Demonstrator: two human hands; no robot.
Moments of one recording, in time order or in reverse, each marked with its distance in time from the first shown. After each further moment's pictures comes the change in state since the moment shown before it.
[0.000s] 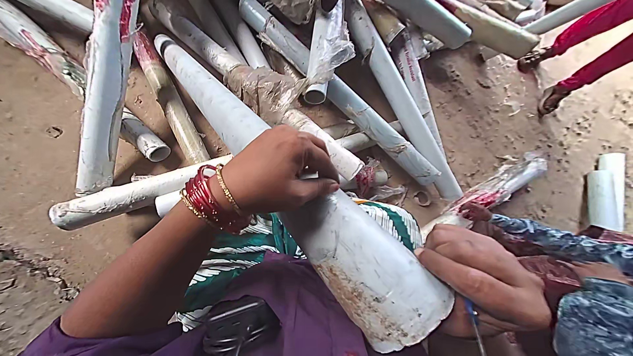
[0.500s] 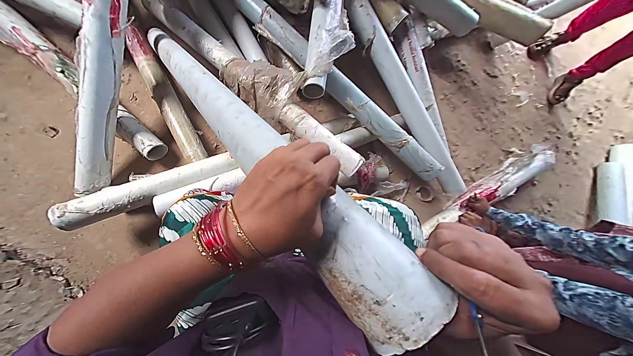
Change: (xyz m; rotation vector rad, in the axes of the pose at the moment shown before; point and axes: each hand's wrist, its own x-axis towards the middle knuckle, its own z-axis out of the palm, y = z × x) left_hand 0.000 0.033 0.030 0.363 0.142 -0.058; right_hand -0.002 0.008 -0.004 0.012 -0.016 0.013
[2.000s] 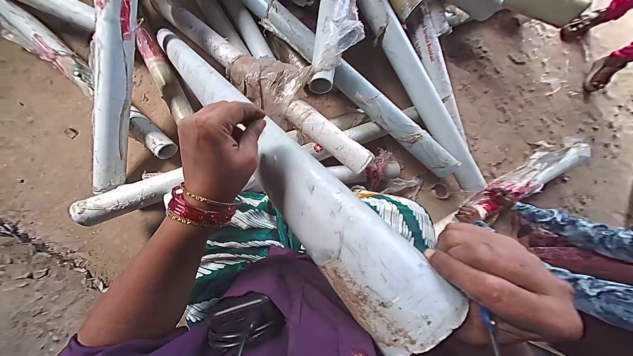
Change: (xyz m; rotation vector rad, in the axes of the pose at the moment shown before) left_hand -0.024 -0.060 -0.003 0.086 0.367 -0.508; right_hand -0.004 0.005 0.000 0.039 0.004 -0.005
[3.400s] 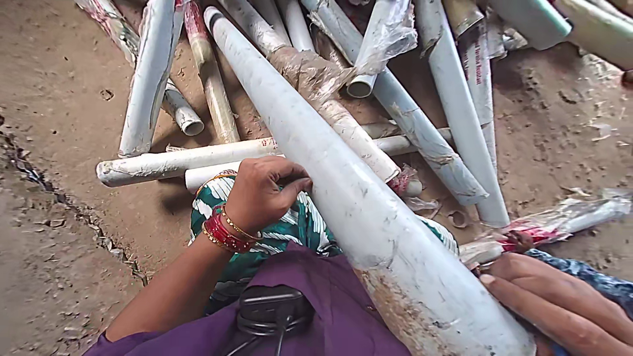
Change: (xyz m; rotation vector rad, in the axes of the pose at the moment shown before) left_hand -0.064 -0.019 0.002 -0.341 -0.092 0.064; right_hand 0.000 0.016 -0.014 0.046 -0.163 -0.071
